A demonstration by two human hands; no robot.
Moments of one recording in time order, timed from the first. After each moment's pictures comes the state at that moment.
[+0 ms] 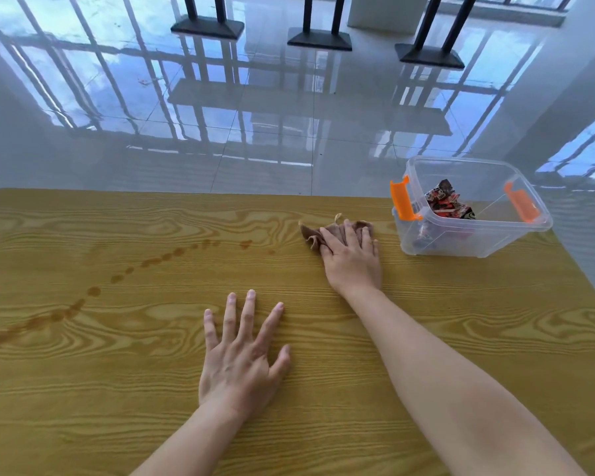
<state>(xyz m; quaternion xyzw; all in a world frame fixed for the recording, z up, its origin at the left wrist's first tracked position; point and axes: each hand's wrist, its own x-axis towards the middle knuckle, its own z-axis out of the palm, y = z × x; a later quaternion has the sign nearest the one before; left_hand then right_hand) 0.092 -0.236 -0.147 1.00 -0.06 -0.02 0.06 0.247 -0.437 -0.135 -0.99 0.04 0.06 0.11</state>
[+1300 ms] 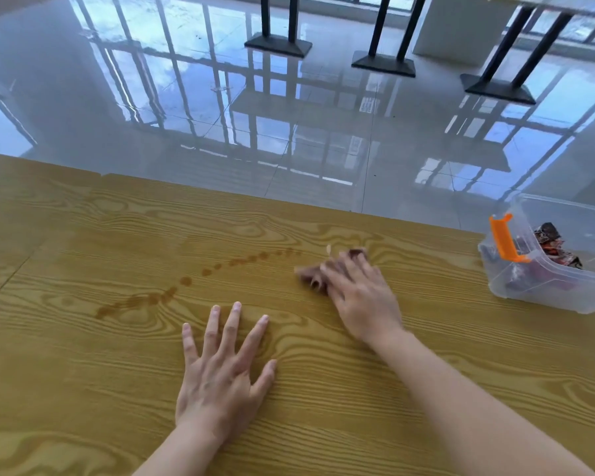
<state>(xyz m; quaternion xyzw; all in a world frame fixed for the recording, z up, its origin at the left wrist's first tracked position) 0.065 -0.107 -0.147 1.00 0.03 -0.03 0.06 0.215 -0.336 -0.135 -0.98 -0.18 0.03 0.09</state>
